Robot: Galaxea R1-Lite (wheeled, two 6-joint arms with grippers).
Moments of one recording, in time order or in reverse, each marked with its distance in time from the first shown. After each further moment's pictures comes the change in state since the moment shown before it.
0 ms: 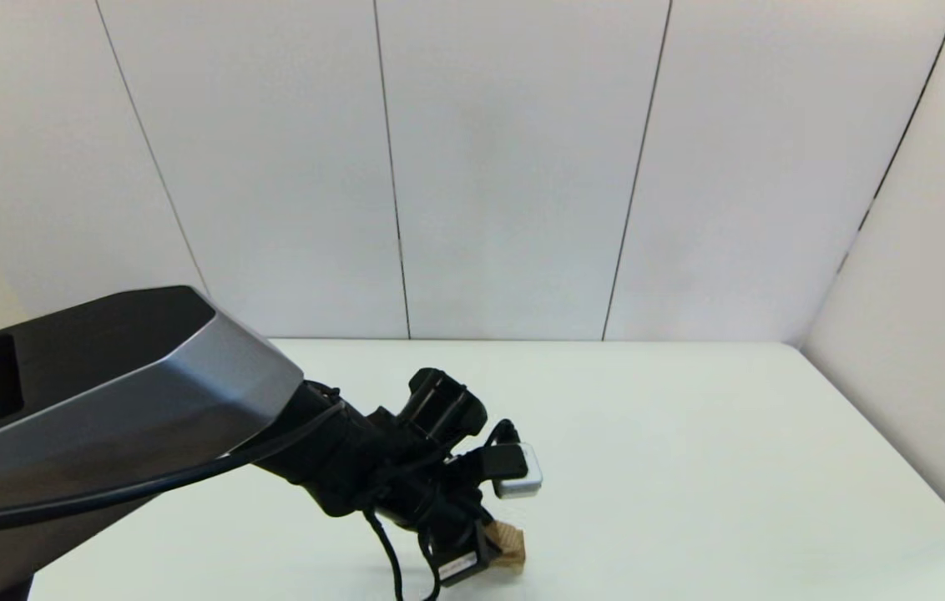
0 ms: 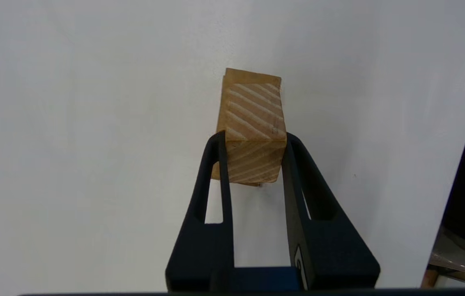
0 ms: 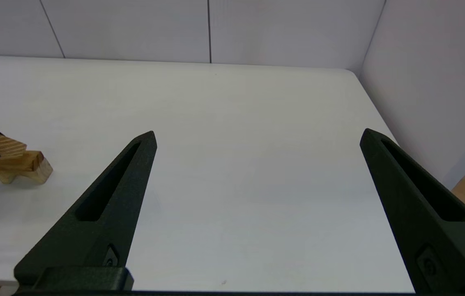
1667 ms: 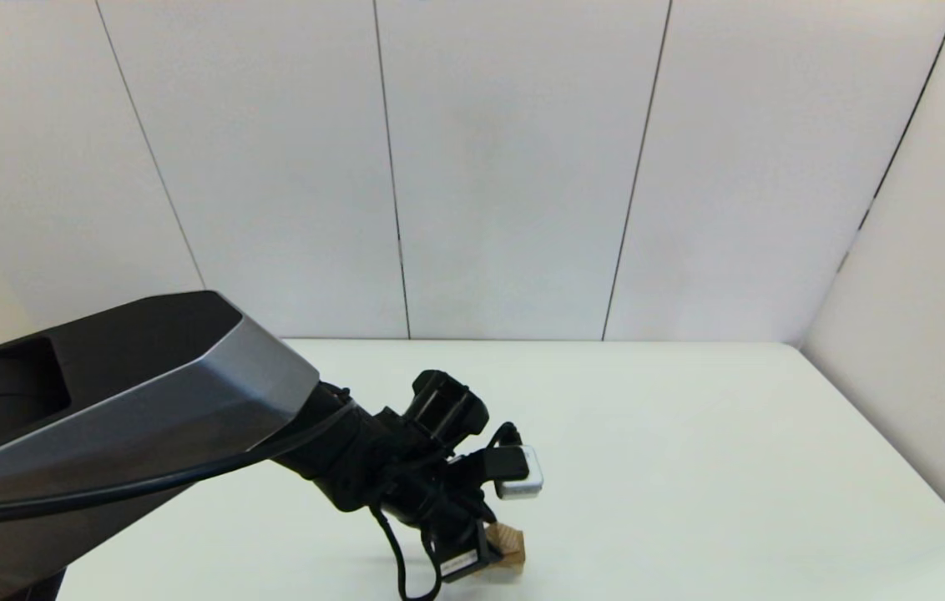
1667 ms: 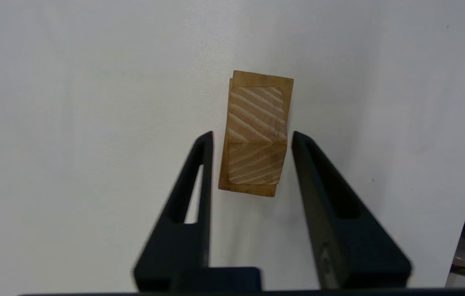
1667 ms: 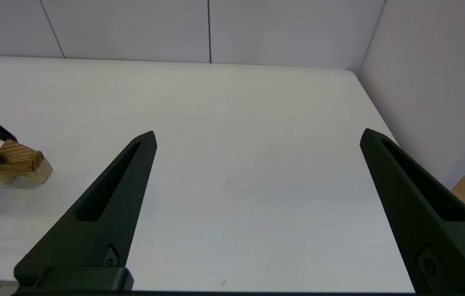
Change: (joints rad) left arm 0.012 0.039 -0.024 0.003 -0.010 0.034; right arm 0.000 0.000 0.000 0.001 0.000 0.000
